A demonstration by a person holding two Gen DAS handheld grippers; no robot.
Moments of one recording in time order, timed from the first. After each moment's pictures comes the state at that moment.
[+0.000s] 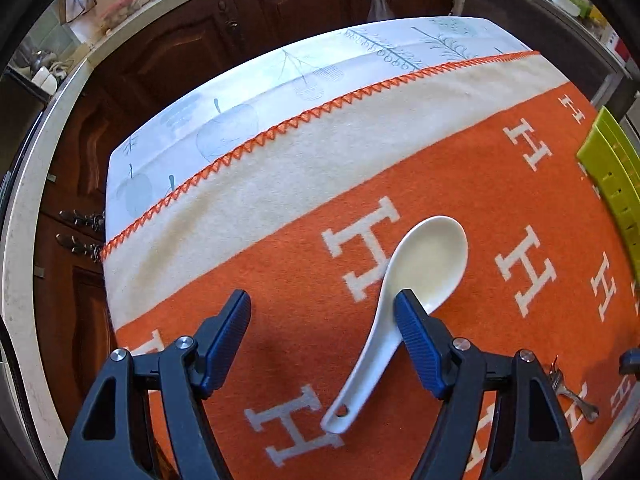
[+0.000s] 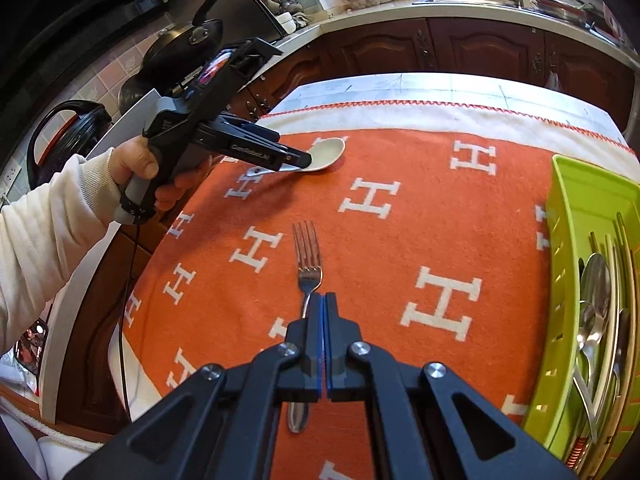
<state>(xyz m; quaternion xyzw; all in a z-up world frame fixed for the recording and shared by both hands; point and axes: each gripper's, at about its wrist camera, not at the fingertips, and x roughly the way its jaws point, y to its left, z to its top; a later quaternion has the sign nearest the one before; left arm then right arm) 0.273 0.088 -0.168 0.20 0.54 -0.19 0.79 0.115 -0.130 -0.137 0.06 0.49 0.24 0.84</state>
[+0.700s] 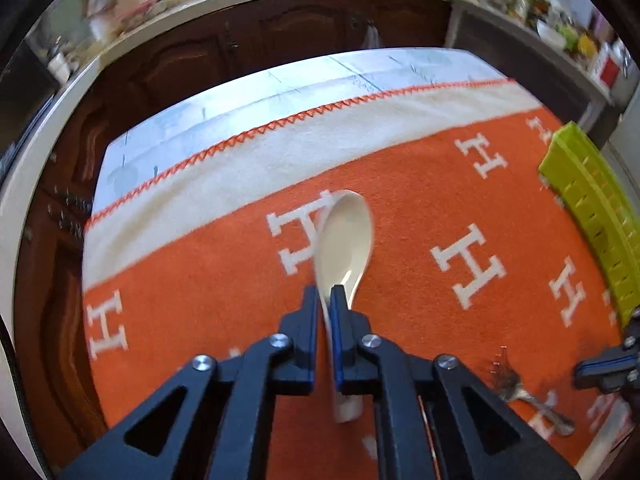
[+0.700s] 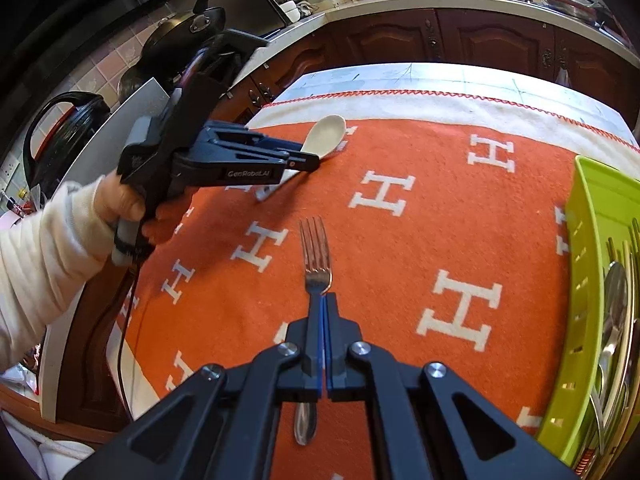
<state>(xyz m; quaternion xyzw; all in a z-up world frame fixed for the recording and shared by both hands) 0.232 0.086 -0.162 0.11 0.51 -0.19 0.83 0.129 -0.113 -0.144 0.06 0.51 0.25 0.82</state>
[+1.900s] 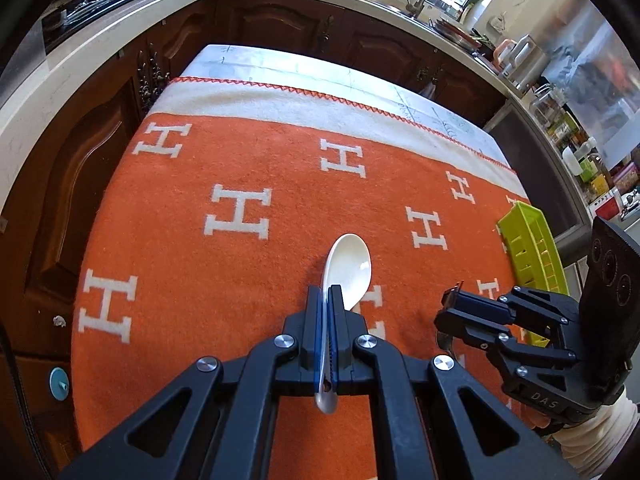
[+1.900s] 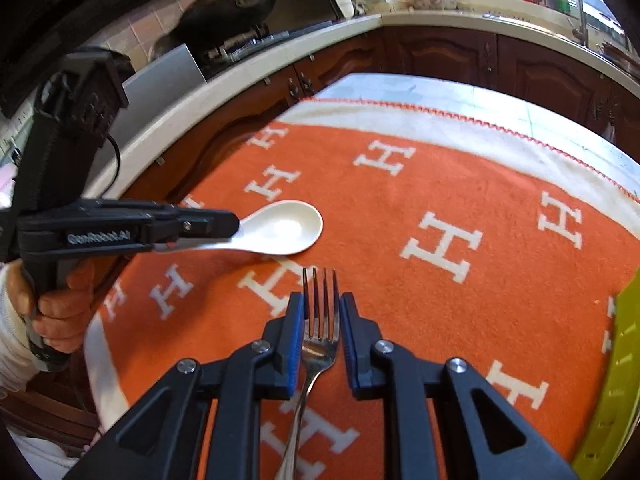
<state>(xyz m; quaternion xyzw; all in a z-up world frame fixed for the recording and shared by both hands) 0.132 0.160 -0.143 -0.11 0.51 -0.13 0.84 0.149 -0.076 -0.148 0.00 0.46 0.31 0.83</state>
